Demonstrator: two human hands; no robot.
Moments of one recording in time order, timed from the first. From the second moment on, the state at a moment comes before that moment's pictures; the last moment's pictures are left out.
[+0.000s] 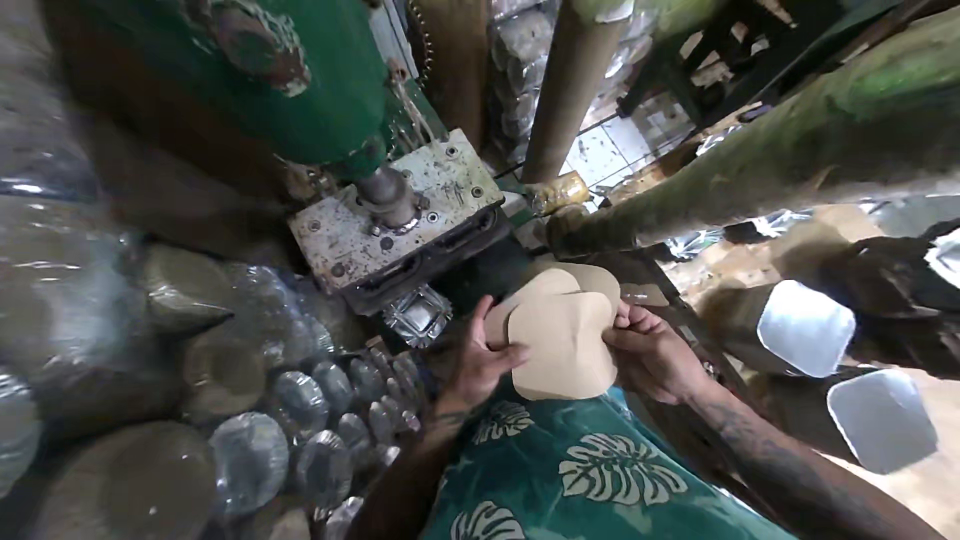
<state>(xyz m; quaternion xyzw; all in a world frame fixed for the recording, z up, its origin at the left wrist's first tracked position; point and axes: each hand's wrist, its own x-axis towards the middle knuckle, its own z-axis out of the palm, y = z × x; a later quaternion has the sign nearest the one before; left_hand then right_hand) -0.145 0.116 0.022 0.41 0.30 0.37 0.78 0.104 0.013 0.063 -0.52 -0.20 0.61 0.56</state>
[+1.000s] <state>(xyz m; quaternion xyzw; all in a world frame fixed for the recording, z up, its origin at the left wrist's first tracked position) -0.182 0.097 0.037 0.34 0.18 0.42 0.82 0.115 0.045 0.115 -0.54 -0.39 0.54 0.51</state>
